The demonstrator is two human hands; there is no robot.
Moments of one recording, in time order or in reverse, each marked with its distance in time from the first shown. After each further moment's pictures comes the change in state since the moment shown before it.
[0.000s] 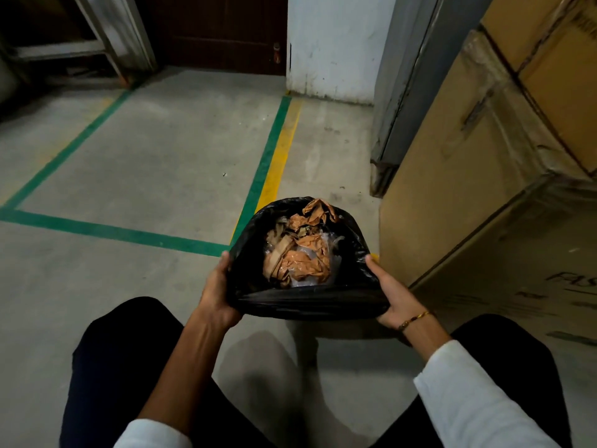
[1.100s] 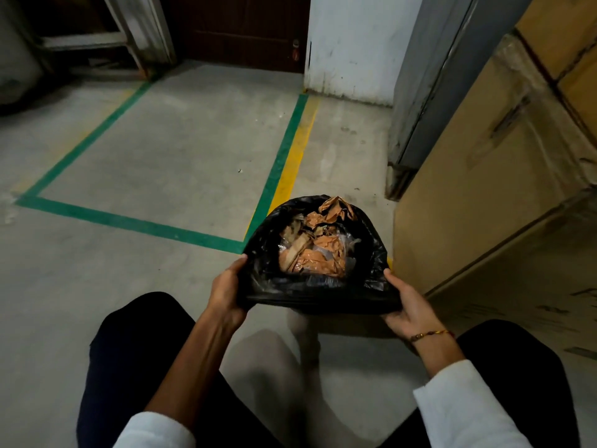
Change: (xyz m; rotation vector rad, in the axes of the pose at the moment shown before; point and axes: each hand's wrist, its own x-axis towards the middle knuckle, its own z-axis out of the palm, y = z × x) left_hand -0.004 0.007 -0.010 0.036 0.072 0.067; right_hand -0.009 0.007 0.011 0.264 0.009 -0.035
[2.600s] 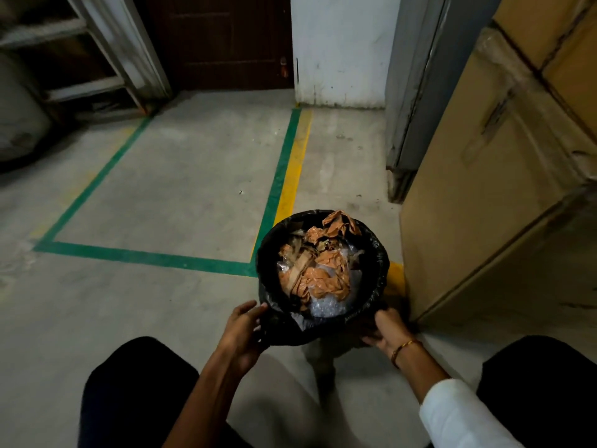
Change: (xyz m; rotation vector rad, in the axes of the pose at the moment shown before) left_hand 0.012 -0.023 -0.017 0.268 0.099 -0.011; right_hand 0.068 0.059 -0.012 -0.404 0.193 -0.065
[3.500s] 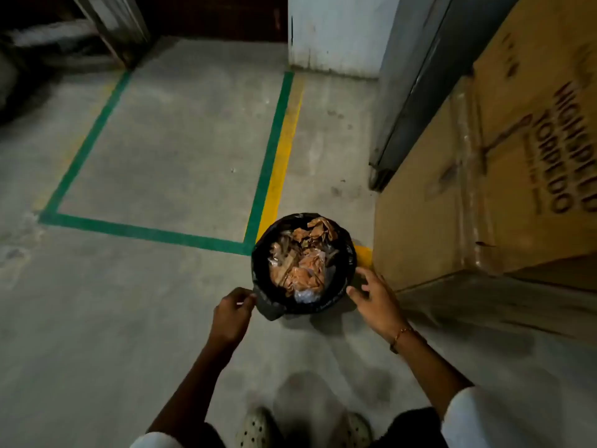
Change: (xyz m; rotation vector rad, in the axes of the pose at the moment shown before) left_hand -0.115 0.089 0.025 0.735 0.109 0.271; right_hand -0.144 -0.134 -0.026 -0.852 -0.069 -0.494
